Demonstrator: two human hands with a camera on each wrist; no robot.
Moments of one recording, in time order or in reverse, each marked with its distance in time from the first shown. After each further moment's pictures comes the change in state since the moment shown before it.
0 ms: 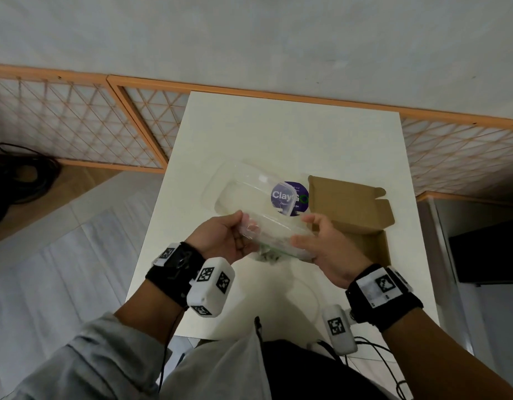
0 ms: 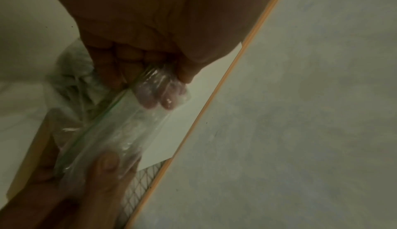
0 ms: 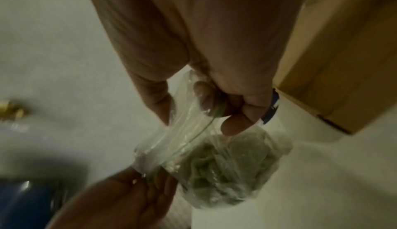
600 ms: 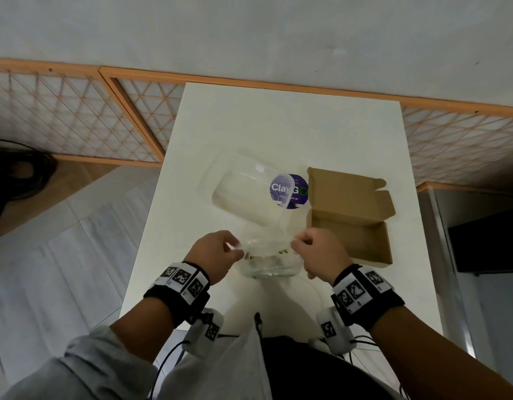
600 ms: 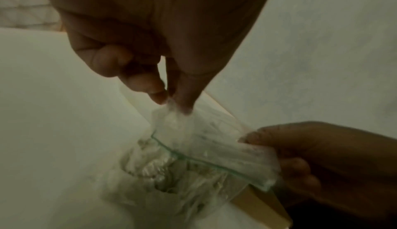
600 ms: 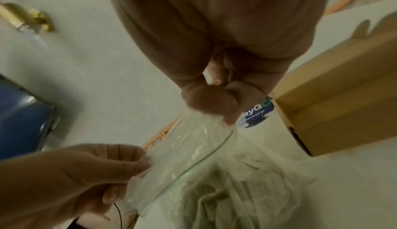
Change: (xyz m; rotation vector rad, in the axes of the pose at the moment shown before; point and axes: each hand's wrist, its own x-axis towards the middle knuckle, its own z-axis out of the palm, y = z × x) left_hand -0.005 -0.035 -0.035 1.347 0.312 0.301; right_hand 0.004 0.025 0.006 -0.793 0.215 -0.032
